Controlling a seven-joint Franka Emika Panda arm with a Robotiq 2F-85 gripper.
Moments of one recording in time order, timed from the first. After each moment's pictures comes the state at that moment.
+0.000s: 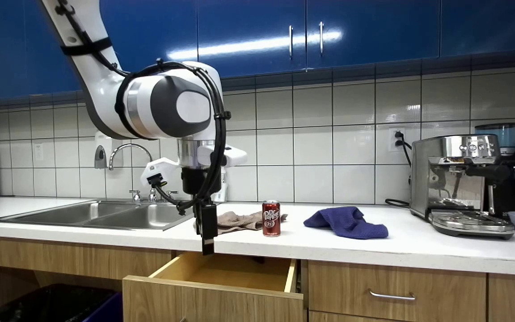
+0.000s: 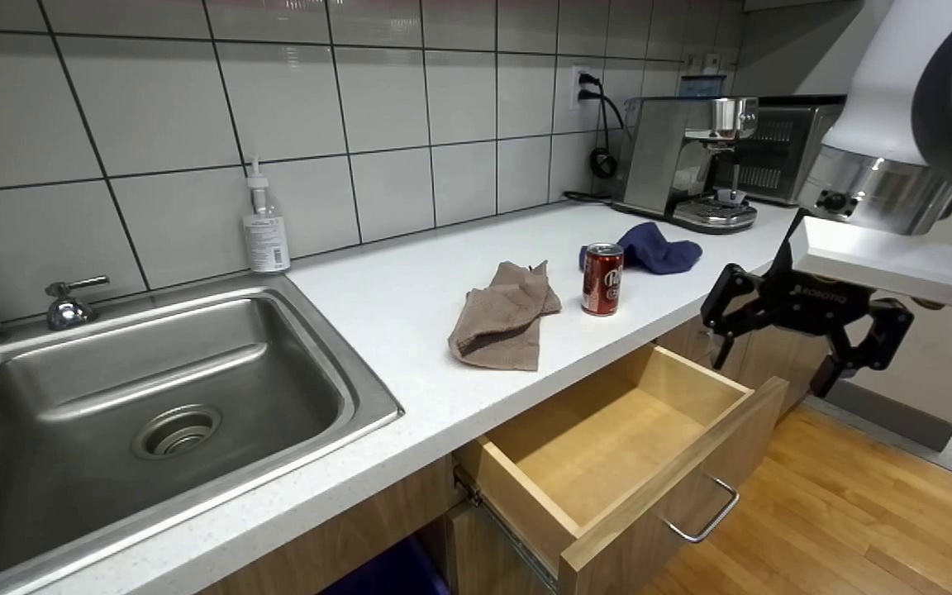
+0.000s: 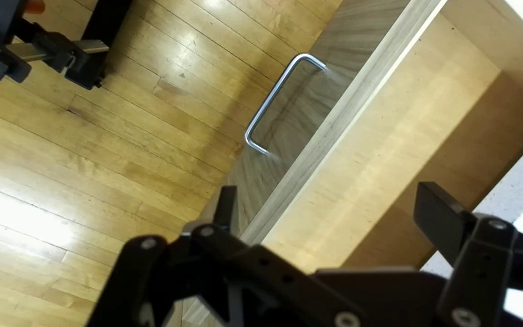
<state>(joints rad) -0.06 -0.24 -0.09 -2.76 0.09 2.66 0.69</state>
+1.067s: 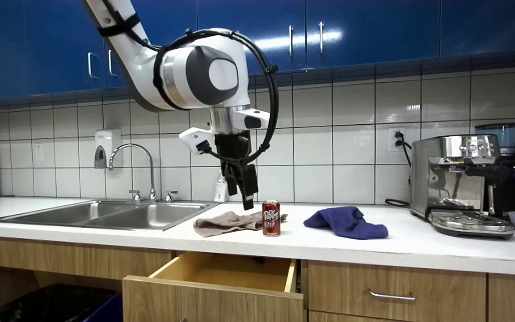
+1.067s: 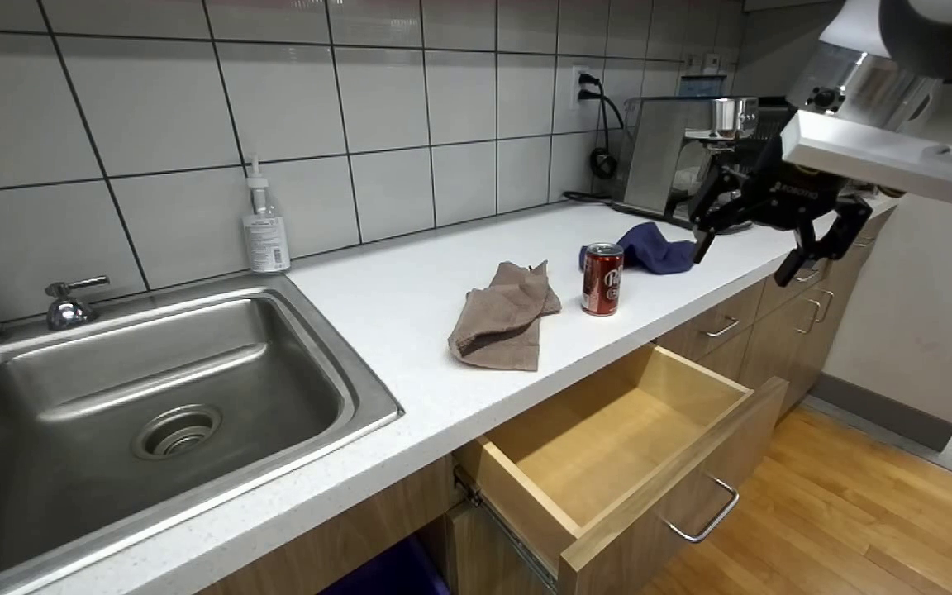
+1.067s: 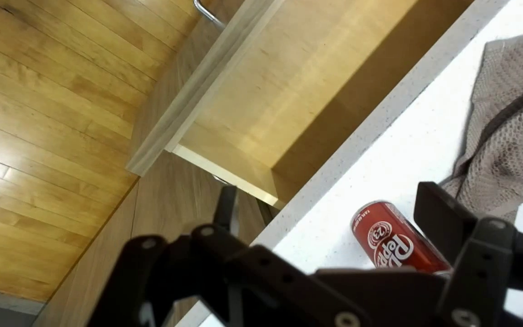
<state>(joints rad) -0.15 -0.24 -0.09 -2.59 0.06 2.65 0.54</state>
